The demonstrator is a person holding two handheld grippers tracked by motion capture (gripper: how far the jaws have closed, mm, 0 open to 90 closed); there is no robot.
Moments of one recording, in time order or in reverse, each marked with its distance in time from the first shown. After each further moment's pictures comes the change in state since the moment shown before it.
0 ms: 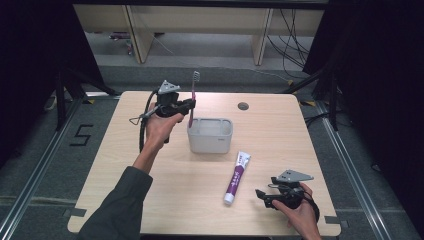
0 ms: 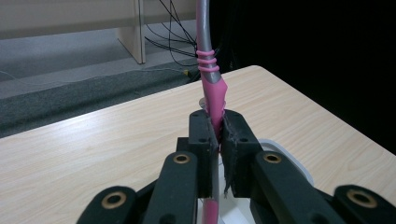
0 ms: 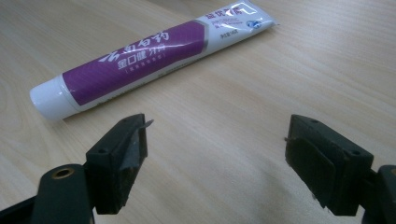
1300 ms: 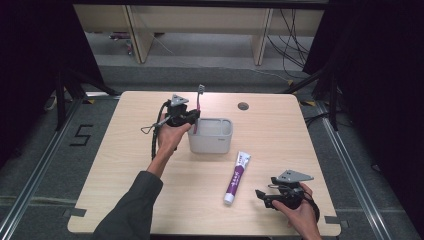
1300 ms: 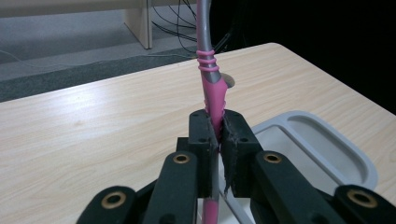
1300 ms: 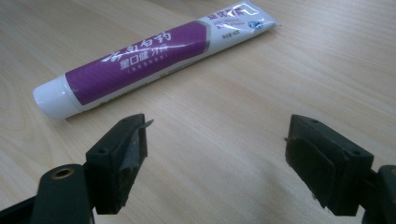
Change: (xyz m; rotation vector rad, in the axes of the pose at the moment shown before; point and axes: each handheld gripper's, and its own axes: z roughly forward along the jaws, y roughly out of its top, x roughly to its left) left arm 0.006 -0.044 0.044 0.034 0.040 -0.019; right arm 0.000 0.000 0.000 -0.009 -0.003 -0.021
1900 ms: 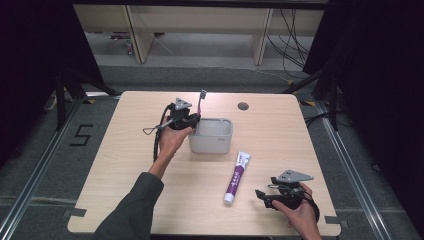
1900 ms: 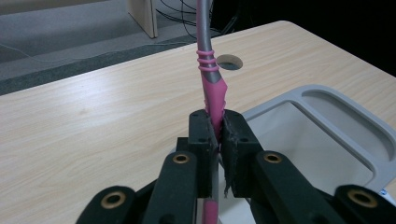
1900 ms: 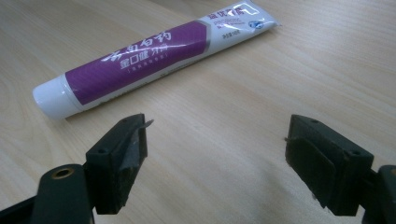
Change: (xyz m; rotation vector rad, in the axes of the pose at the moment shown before) left arm -0.004 -0.008 0.005 0.064 0.030 0.068; right arm 0.000 0.000 0.000 0.008 0.010 0.006
